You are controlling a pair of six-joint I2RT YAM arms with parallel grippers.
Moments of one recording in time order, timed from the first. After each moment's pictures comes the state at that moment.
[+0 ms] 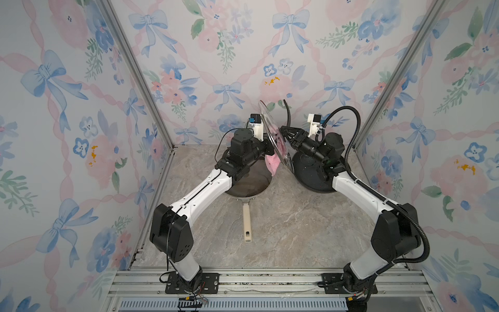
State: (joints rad) left arm -0.59 1.66 1.53 0.12 0.21 -0.44; right arm 0.39 1.64 1.35 0.51 -0.47 1.01
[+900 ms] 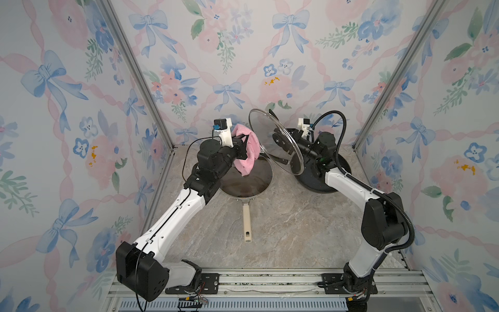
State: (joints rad) left arm -0.45 1.31 1.25 0.14 0.08 -0.38; right arm 0.37 1.77 1.40 0.63 -0.65 1.45
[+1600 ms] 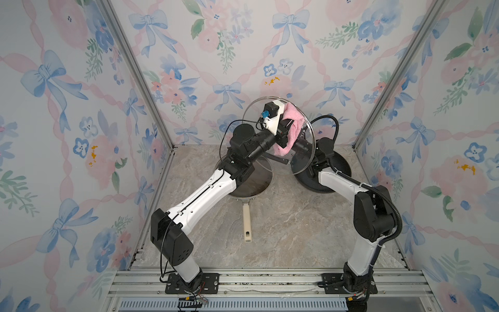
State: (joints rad) left arm -0.68 1.65 1.68 0.35 0.17 0.01; right arm 0.39 1.87 1.41 1.01 -0.71 1.94
